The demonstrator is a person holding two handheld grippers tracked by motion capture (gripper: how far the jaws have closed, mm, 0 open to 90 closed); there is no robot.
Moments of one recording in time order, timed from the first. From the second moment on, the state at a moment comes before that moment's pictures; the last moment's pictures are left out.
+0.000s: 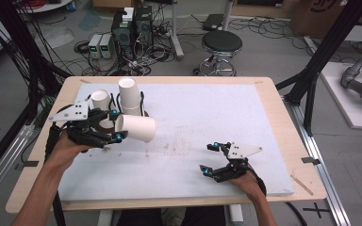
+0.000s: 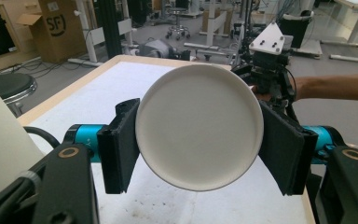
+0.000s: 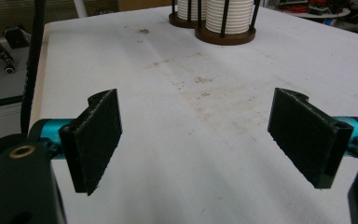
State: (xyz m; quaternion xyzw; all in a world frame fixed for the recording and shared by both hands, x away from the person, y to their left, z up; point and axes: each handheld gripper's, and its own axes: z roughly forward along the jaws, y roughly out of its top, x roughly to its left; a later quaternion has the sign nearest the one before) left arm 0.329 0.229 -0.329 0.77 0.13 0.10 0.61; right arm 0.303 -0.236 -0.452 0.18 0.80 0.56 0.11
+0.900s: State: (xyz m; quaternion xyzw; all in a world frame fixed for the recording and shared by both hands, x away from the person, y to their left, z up) left arm 0.338 0.221 -0.344 0.76 0.12 0.07 0.63; right arm 0.303 -0.251 -0.428 0.20 0.76 0.61 0.12
